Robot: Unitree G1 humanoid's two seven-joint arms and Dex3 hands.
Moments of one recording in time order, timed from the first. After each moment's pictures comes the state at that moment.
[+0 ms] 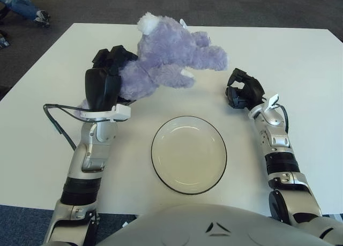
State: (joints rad) left arm -0.06 0.29 0.00 -0.29 0.67 -0.22 0.35; right arm -0.30 -0.18 -0.09 0.32 0.13 -0.14 0.30
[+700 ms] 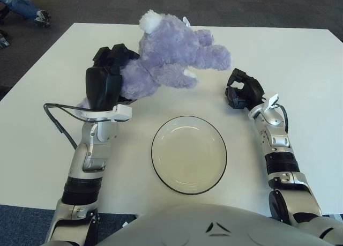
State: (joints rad) left arm -0.07 0.28 0.00 -0.30 0.68 -0.24 0.35; right arm -0.31 -0.18 -0.09 0.33 0.14 -0.12 0.32
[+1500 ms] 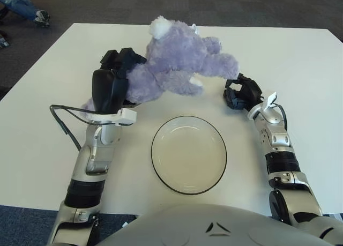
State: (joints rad) left arm -0.04 0.25 -0.03 -0.32 0.68 -0.25 0.32; right arm -0.31 -0.18 -0.09 0.31 0.14 -0.05 0.35
